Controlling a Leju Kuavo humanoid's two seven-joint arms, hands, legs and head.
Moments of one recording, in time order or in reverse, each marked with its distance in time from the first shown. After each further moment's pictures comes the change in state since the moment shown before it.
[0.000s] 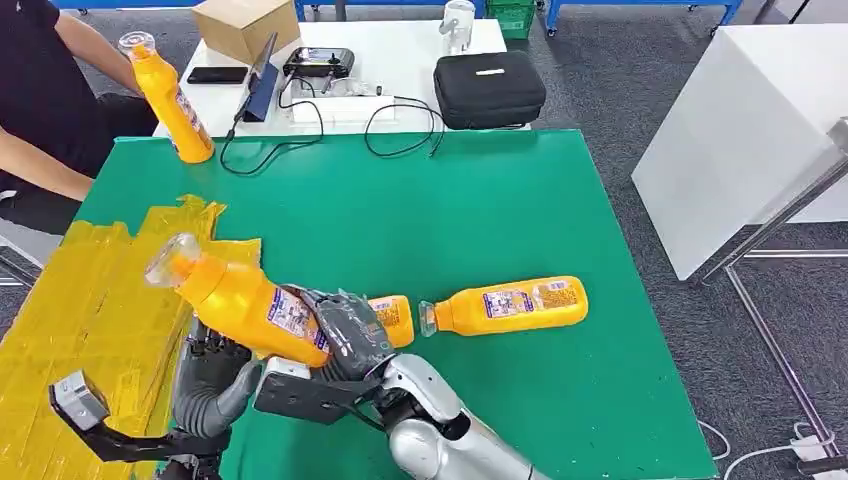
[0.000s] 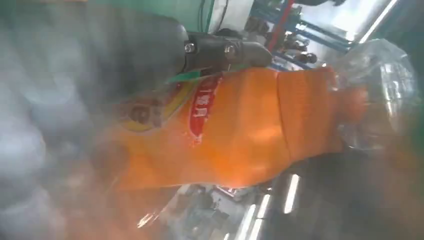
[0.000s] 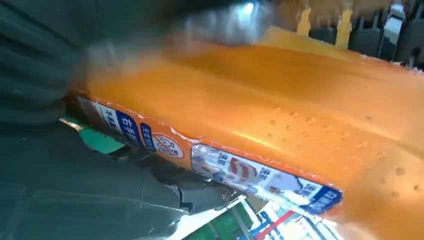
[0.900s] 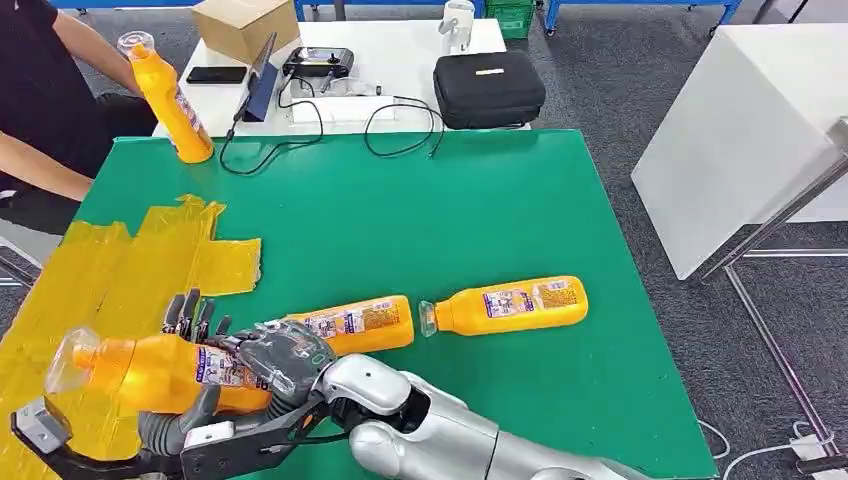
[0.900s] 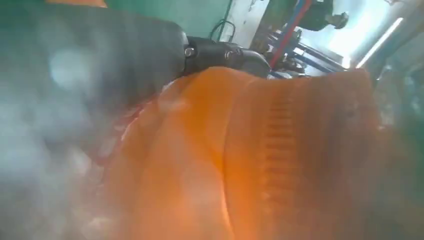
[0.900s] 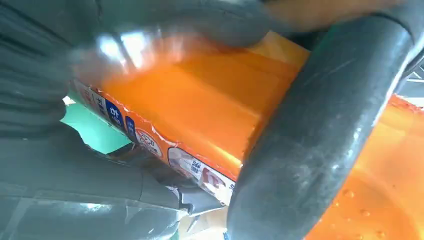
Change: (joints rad) left arm 0.045 0.010 0.134 0.035 0.065 -0.033 -0.006; right arm -0.196 0.047 0.269 0.104 -0.039 0.197 0.016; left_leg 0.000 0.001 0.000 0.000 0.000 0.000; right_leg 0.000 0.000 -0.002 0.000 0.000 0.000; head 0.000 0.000
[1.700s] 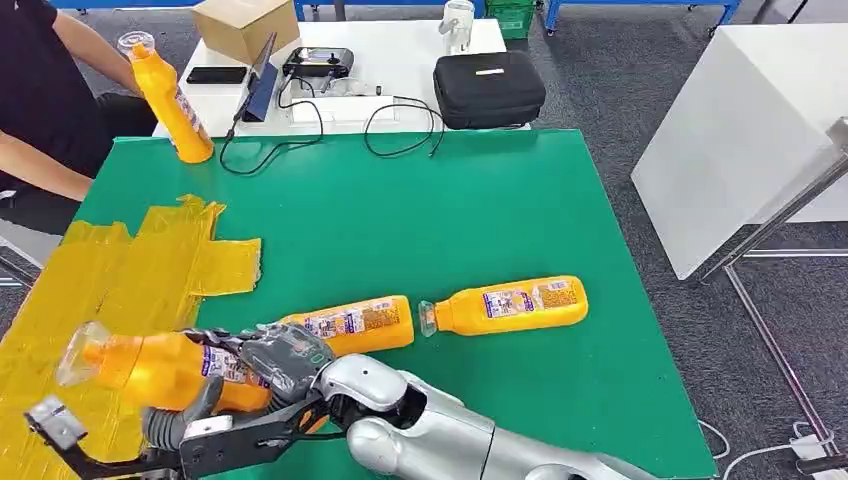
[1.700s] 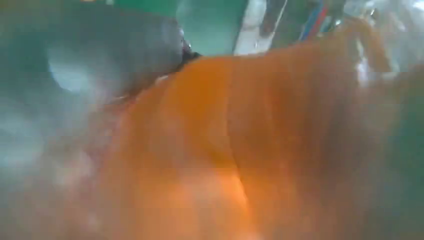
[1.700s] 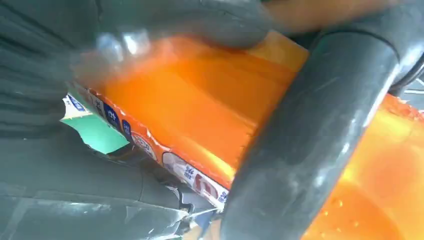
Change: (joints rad) left arm -0.001 -0.027 -0.001 -0.001 -0.131 0.177 -0.074; right arm -0.017 0.008 0.014 0.034 -0.060 0.011 0.041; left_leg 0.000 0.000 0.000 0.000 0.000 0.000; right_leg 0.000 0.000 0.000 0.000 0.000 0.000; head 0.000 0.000
